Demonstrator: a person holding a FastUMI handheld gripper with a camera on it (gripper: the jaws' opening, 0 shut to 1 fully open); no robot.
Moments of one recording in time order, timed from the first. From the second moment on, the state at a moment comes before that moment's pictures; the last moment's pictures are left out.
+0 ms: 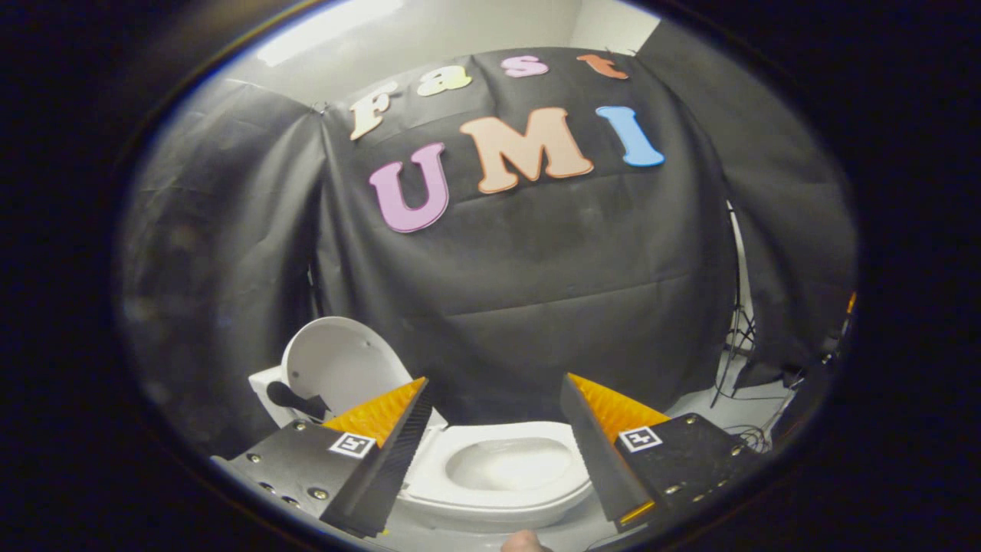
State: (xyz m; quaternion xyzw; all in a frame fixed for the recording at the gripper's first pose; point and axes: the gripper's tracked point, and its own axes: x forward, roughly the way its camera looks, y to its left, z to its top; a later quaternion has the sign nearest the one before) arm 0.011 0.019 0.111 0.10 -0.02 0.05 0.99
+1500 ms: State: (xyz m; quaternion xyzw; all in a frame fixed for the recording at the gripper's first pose) arm -0.014 -0.041 0.069 -0.08 0.00 0.02 1.00
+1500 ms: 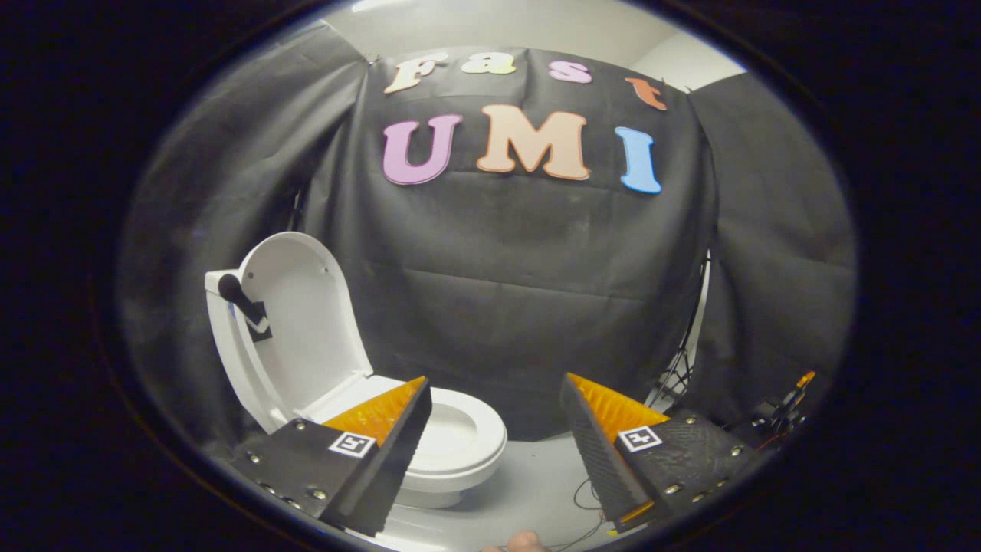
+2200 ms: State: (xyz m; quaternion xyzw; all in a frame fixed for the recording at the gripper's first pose) arm -0.008 -0.036 0.069 -0.03 0.00 0.02 1.00
